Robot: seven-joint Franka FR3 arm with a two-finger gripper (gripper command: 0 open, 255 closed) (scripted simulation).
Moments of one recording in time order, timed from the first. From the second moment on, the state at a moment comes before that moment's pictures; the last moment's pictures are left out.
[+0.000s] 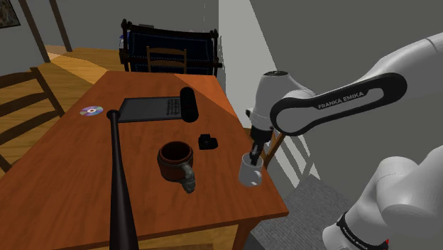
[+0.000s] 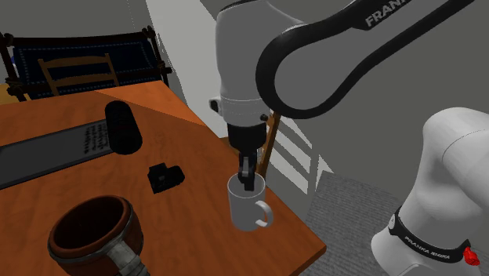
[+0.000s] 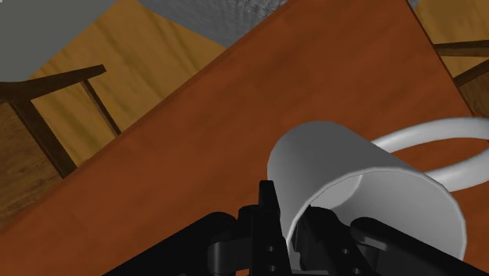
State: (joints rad) arm 0.22 -0.32 0.13 -2.57 0.08 2.20 -0.10
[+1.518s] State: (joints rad) arm 0.22 -0.44 0.12 -2.35 0.07 1.86 -0.10
